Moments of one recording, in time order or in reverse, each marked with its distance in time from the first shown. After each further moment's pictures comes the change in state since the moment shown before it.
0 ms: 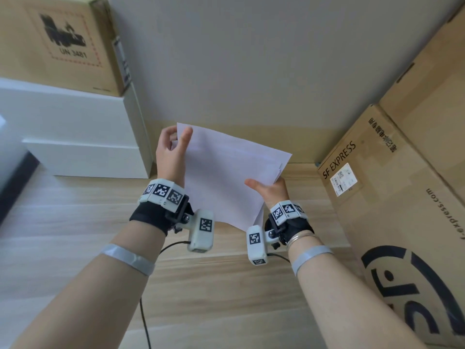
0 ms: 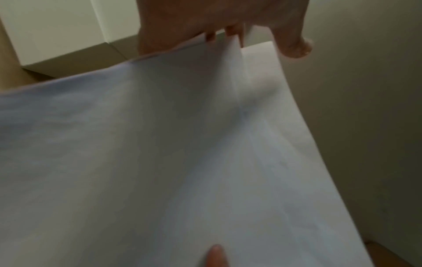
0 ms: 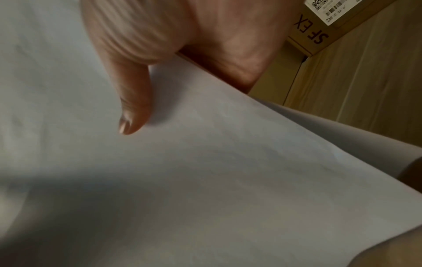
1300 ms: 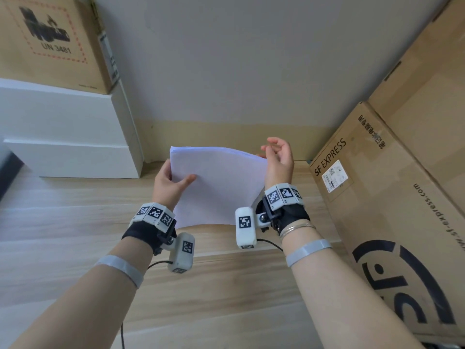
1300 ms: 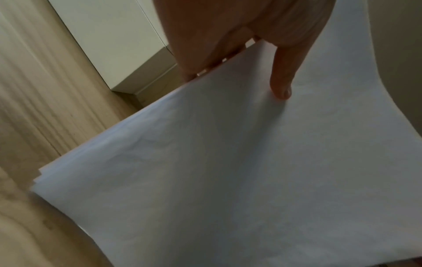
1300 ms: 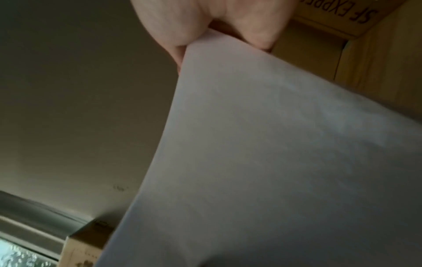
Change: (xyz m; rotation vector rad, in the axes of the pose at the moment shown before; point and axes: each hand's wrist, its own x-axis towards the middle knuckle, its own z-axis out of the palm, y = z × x) left_hand -0.010 -0.067 -0.026 0.145 -0.193 -0.083; right_hand 0.017 -0.031 0.005 0.084 0.297 -0.323
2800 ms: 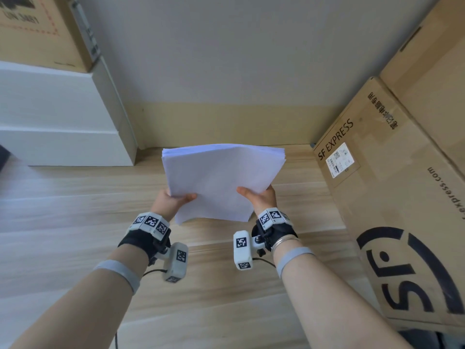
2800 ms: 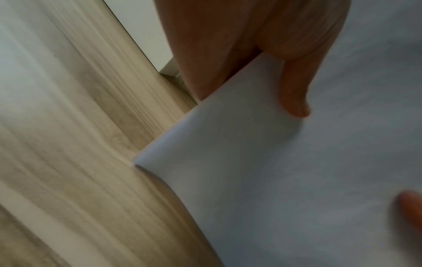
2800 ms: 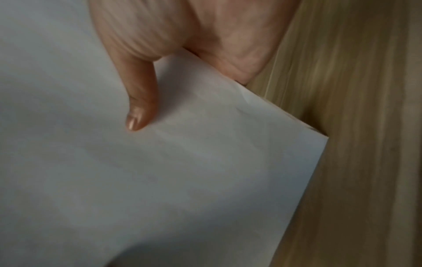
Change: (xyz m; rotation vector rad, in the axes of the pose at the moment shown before) left_hand -0.016 -0.059 -0.002 0.022 -0.113 -0.400; right_hand -0.044 0.085 -0.028 -0.091 -0.141 0.503
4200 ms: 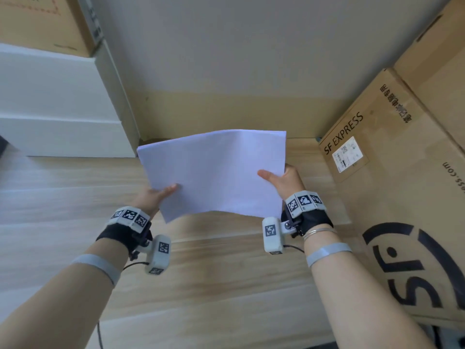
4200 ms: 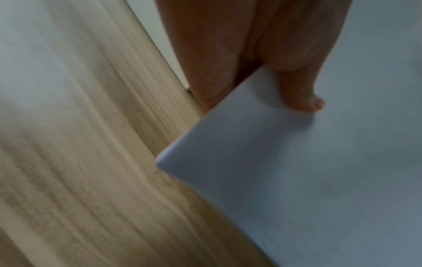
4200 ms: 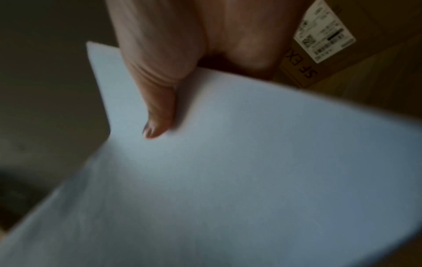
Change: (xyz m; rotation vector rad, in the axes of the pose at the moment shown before) left_hand 0.020 -0.020 -0.053 0.027 0.002 -0.047; right_hand 0.005 -0.040 -0.021 -0.391 -0.096 -0.080
